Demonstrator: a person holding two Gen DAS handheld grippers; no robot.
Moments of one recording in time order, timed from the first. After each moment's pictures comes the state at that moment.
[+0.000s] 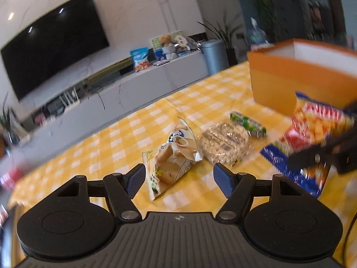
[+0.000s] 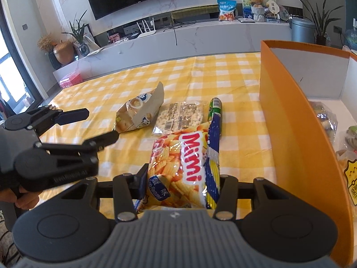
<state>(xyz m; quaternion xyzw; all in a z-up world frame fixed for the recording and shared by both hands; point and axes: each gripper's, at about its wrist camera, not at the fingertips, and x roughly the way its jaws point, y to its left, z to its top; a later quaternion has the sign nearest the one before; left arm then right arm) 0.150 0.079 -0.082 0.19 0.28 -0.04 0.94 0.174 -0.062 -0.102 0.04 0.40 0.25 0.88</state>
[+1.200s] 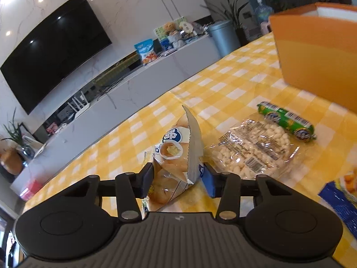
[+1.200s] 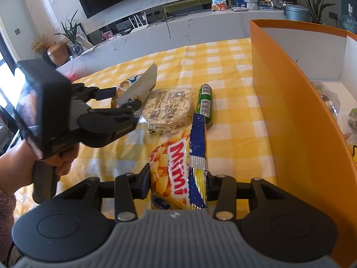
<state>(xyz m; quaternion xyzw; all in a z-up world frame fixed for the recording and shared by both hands) 0.226 0.065 -0.114 0.24 0.30 0.00 0.93 0.188 -0.070 -0.123 0.06 0.42 0.24 0.87</state>
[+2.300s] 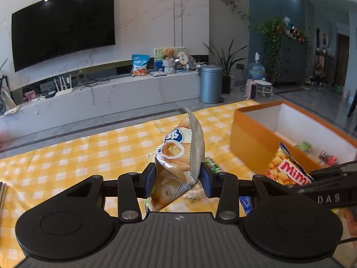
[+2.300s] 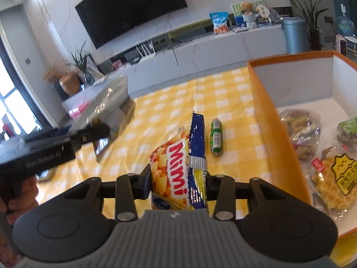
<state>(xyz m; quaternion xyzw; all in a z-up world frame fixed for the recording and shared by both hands) 0.136 0.079 -0.002 0.03 0.27 -0.07 0.96 0.158 -0.098 -0.065 0.13 0.36 0.26 0.89</state>
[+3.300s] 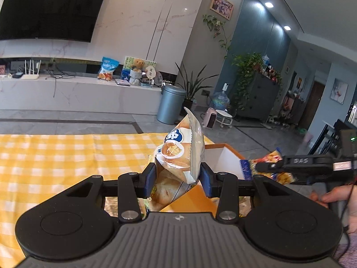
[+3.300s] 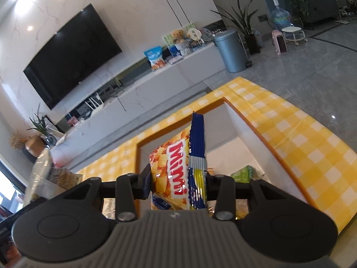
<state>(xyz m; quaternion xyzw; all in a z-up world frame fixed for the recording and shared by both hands) 0.170 0.038 0.024 -0.11 0.23 -0.16 0.95 0.213 -0.269 -0.019 0.23 0.34 0.11 0.91</state>
